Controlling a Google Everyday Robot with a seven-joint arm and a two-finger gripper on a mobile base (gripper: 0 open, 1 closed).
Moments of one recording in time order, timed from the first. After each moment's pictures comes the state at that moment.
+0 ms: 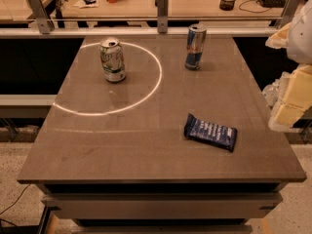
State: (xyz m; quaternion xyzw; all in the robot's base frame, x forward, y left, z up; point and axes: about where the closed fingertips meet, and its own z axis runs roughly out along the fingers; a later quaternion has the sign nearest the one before) arm 0.438 -0.217 0.976 -0.60 0.78 -0.03 0.16
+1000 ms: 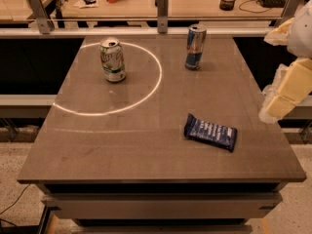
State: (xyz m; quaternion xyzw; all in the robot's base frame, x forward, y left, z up) arm 0.448 -0.207 0.982 -0.58 0.79 0.01 0.21
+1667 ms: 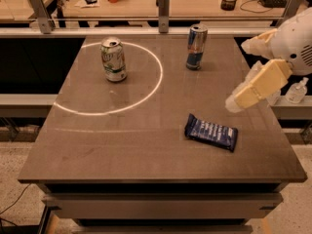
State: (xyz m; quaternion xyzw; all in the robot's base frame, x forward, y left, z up) arm 0.470 -0.159 0.972 -0.51 0.78 0.18 0.32
